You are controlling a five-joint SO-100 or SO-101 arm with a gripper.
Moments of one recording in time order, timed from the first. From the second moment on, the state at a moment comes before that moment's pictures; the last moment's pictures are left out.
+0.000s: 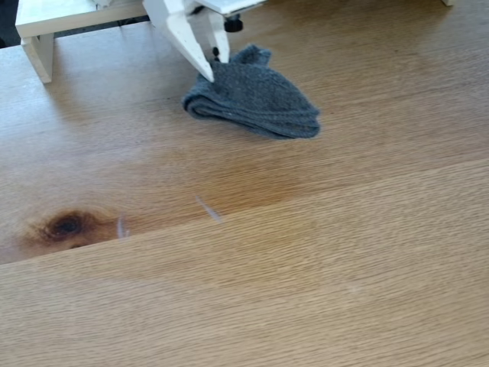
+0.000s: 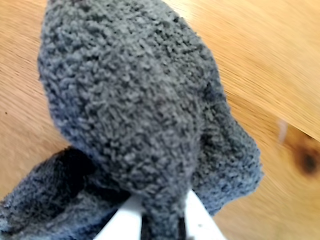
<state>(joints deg) -19.3 102.4 144.9 11.9 1.5</state>
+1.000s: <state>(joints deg) -8.1 39.7 88.2 7.2 0.0</state>
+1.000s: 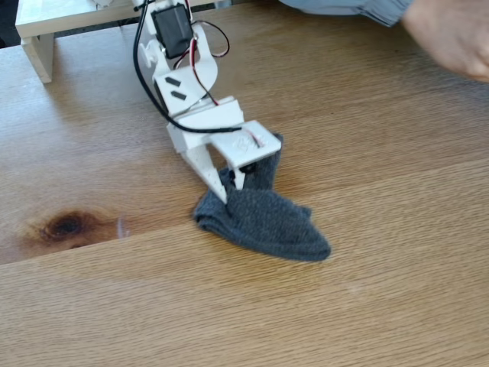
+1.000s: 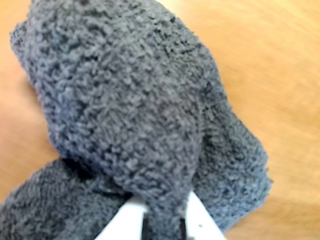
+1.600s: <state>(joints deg) -4.7 55.6 87.9 55.7 7.0</state>
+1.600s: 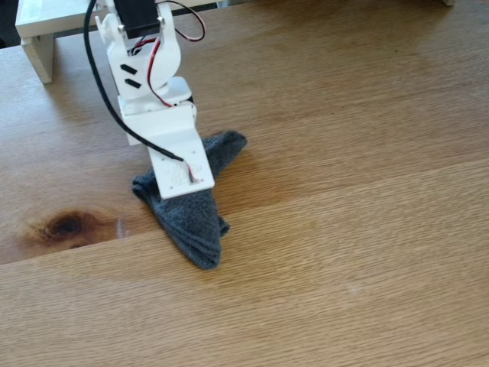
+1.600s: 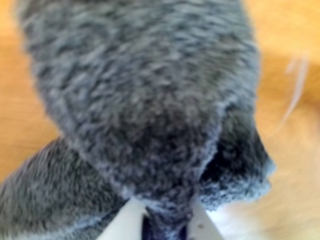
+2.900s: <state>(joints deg) 13.4 45.5 103.9 -2.3 -6.9</state>
